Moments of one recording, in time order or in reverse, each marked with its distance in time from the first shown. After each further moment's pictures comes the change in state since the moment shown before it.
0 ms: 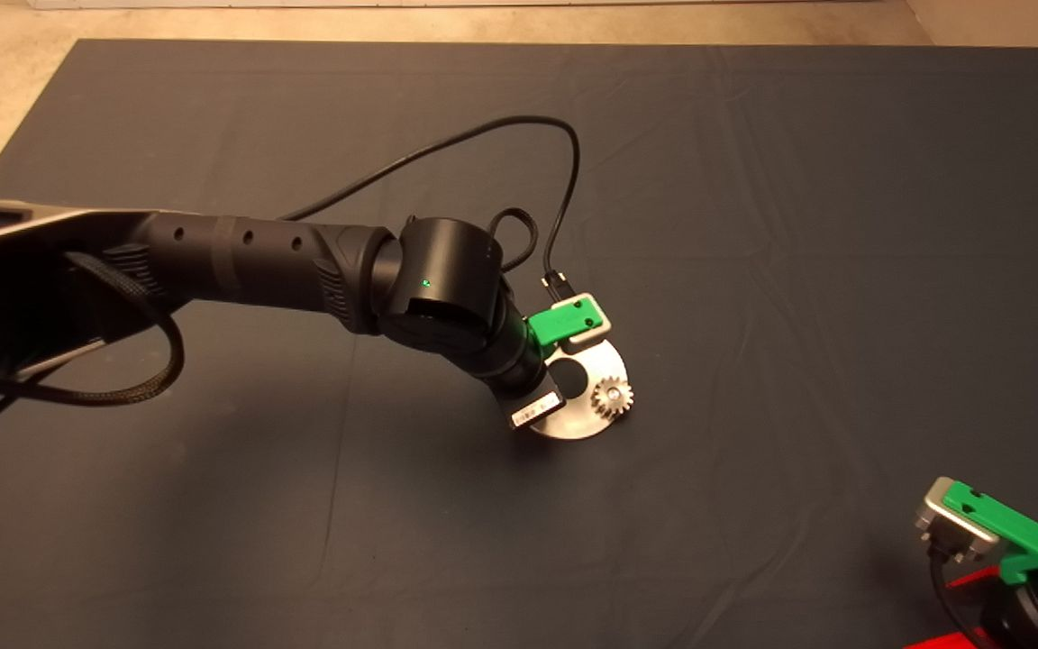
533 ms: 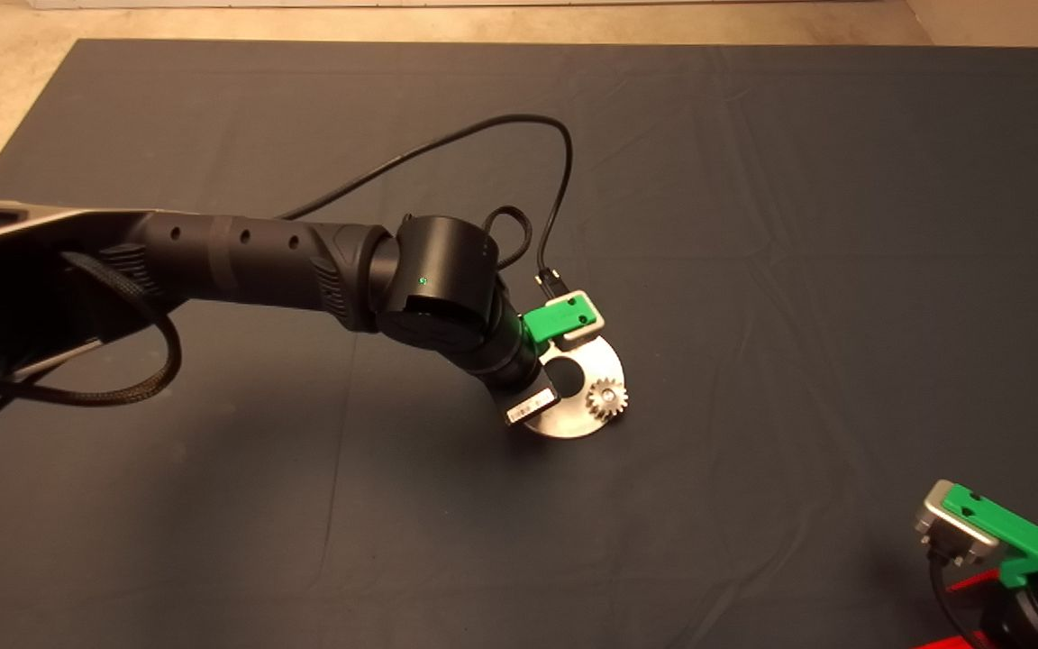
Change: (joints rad) left arm 0.000 0.000 -0.002 0.000 0.000 0.000; right arm -0.008 0.000 0.000 0.000 0.000 0.000
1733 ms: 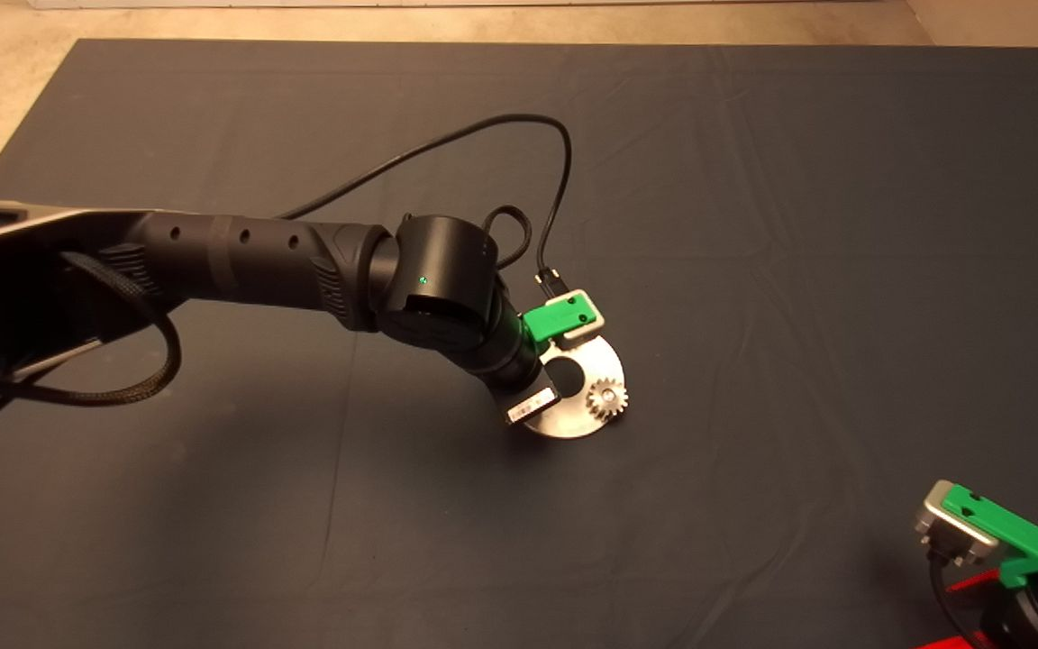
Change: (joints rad) left arm 0.000 0.000 -0.002 0.000 -0.009 -0.004; right arm 0.000 0.000 0.000 0.000 0.000 0.000
